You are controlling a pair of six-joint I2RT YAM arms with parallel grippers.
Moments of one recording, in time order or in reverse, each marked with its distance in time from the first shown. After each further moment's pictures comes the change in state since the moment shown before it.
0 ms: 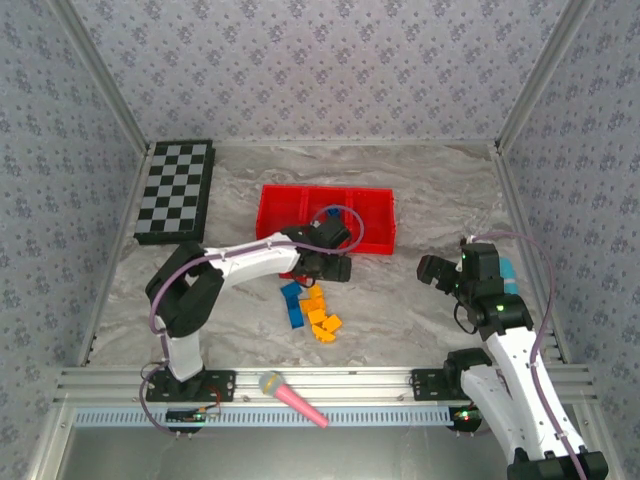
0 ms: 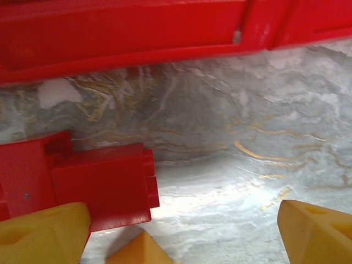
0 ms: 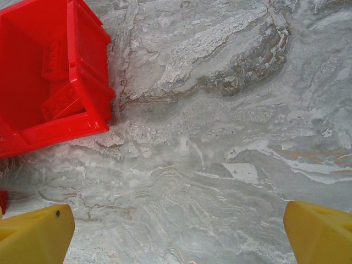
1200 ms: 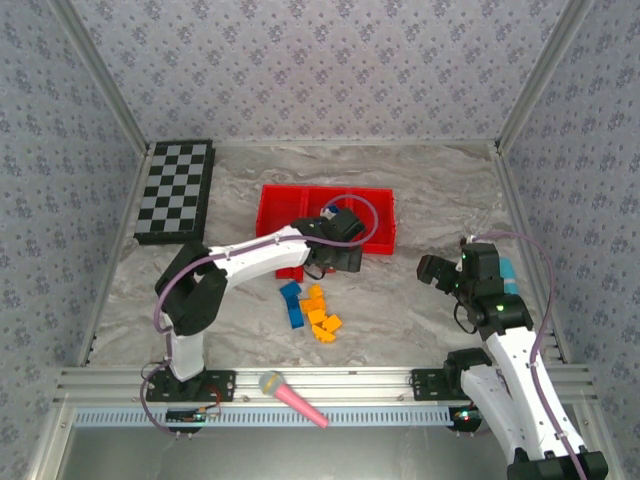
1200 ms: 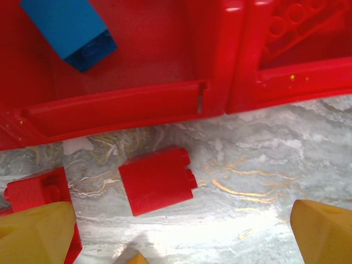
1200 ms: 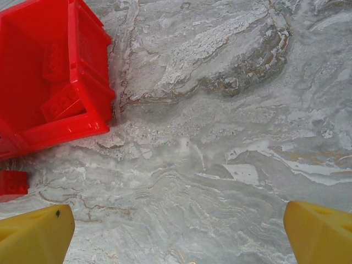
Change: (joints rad) left arm -0.047 0.046 0.161 -0.082 -0.142 0.001; right arm 0.000 0.000 -0.001 0.004 0.000 0.000
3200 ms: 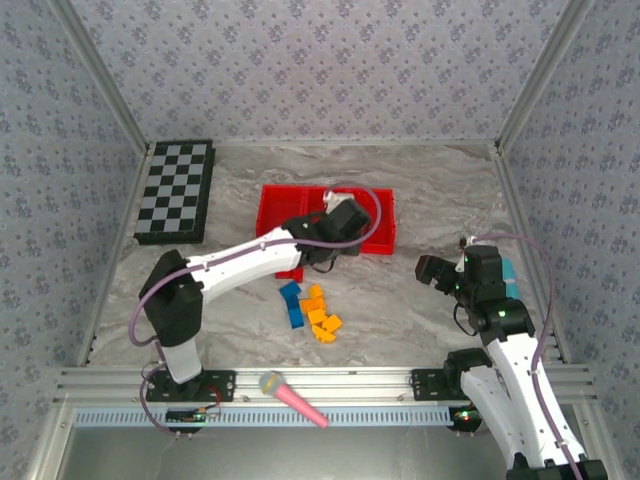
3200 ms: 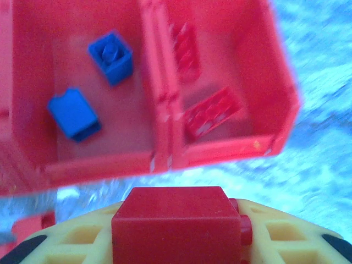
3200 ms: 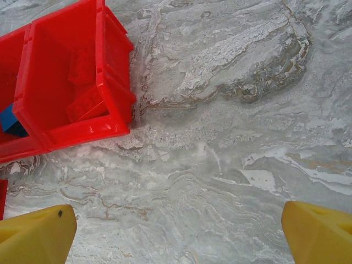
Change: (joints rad) left arm -0.043 -0.091 0.096 0.103 -0.122 0.017; right arm -0.001 -0.035 -0.010 0.022 -0.050 -0.008
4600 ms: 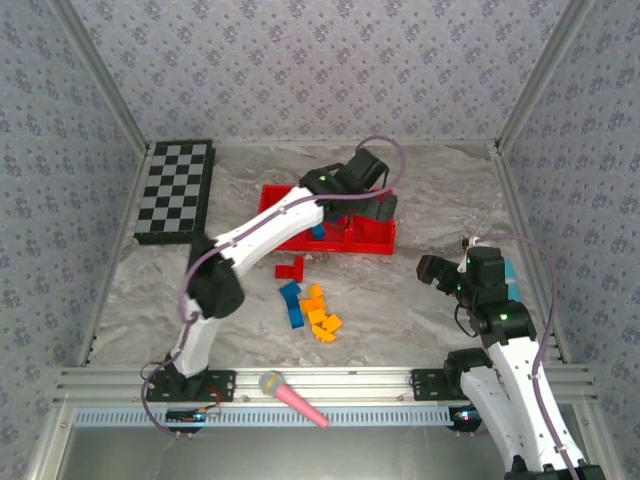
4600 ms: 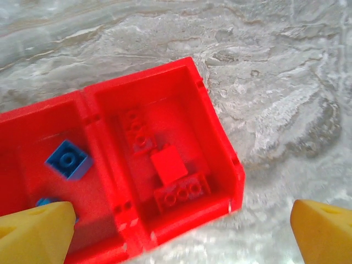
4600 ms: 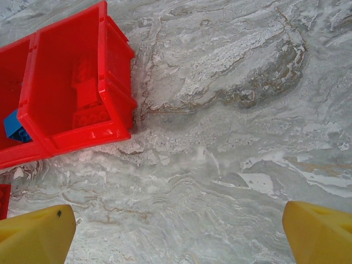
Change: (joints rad) left arm 0.078 0.250 0.522 -0.262 0.156 0.255; right arm -0.010 -0.022 -0.001 0.000 0.000 0.000
